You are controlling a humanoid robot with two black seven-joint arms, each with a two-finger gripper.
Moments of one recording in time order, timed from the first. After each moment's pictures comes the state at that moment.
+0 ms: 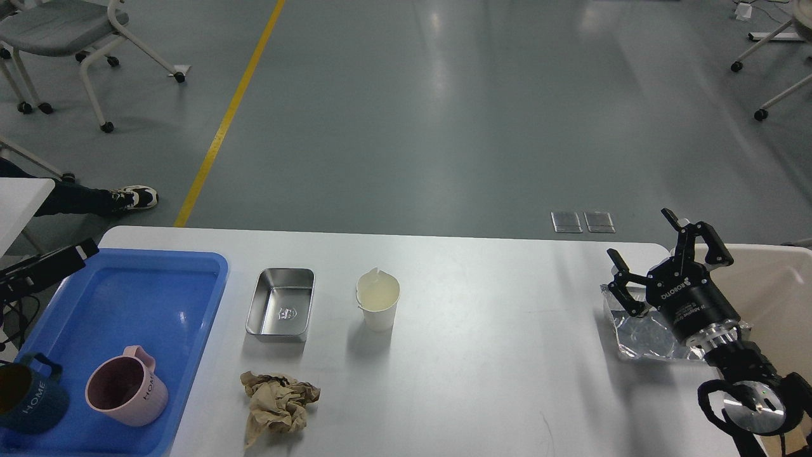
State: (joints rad) left arm -0.66 1.39 -0.13 -1.68 0.99 0.26 -0.12; right arm 0.05 -0.25 1.56 1.26 -0.43 0.46 0.04
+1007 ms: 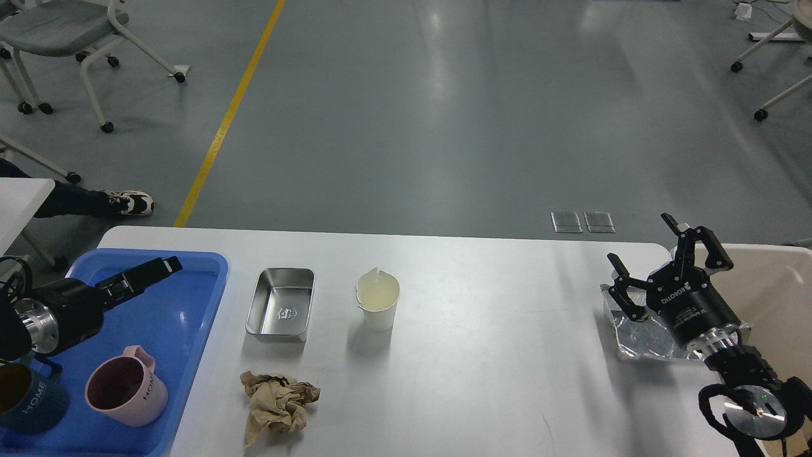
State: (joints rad) left arm -0.69 1.06 -0.16 -1.49 0.91 0.06 -0.05; right arm 0.03 -0.25 1.56 1.26 -0.43 0.46 0.04
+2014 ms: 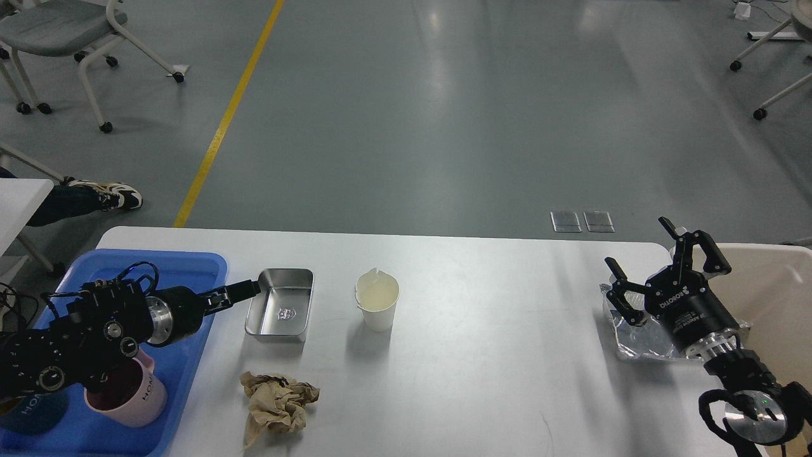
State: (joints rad) left arm -0.81 0.59 0.02 -1.03 0.95 -0.03 -0.05; right arm 0.02 -0.25 1.56 1.26 -0.43 0.49 0.05
